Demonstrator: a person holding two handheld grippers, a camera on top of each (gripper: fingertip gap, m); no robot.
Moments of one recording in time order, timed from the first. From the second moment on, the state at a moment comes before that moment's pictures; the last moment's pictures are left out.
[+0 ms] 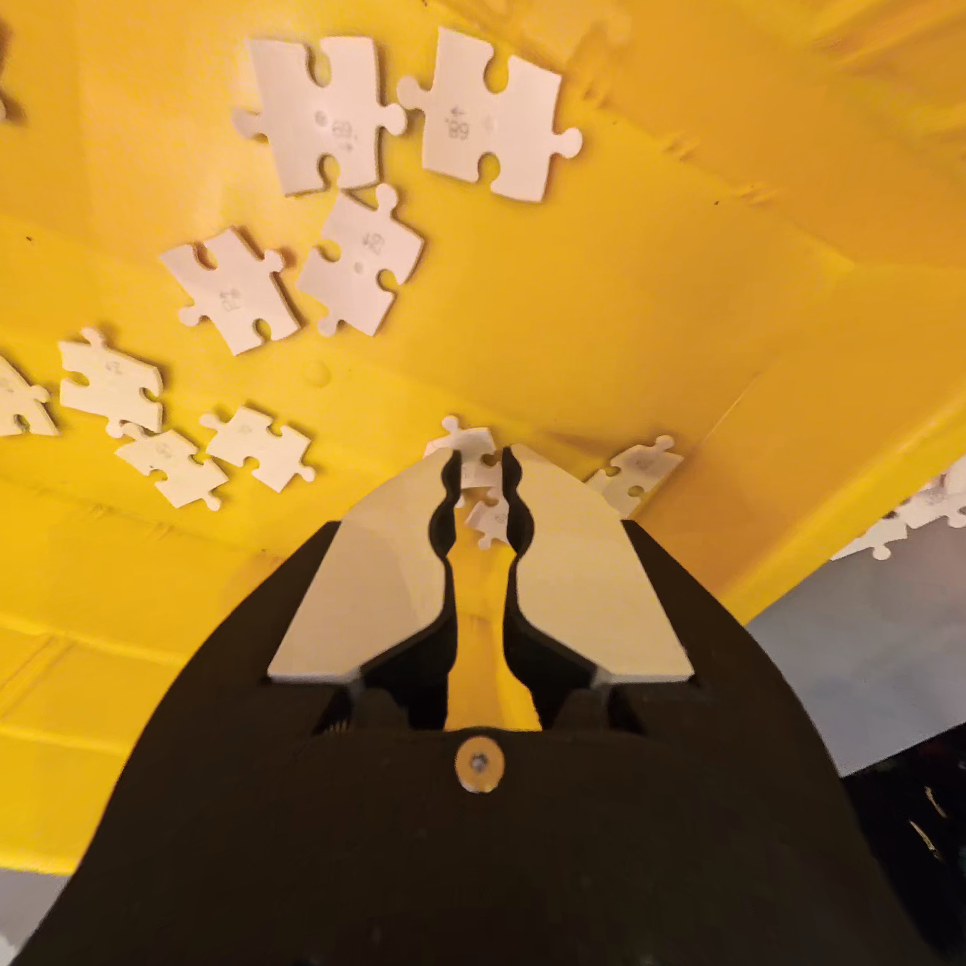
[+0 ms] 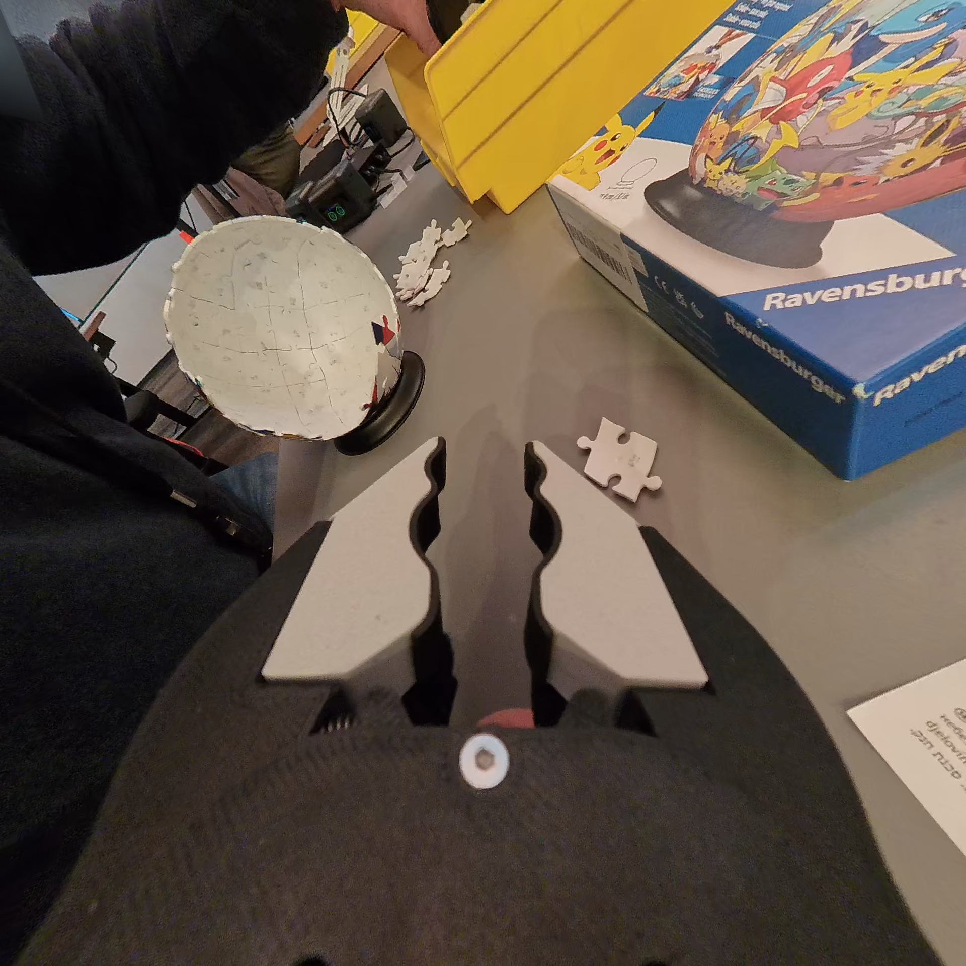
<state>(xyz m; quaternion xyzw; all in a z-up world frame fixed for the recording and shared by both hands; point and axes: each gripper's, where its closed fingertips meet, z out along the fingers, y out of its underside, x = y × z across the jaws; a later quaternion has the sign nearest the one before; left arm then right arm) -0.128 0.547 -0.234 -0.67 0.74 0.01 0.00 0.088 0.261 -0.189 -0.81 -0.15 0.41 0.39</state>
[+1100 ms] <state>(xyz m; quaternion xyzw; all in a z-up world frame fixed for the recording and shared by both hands) -0.151 0.397 -0.197 -0.66 0.73 -0.09 0.14 0.088 0.260 -0.188 -0.81 -0.15 0.41 0.39</state>
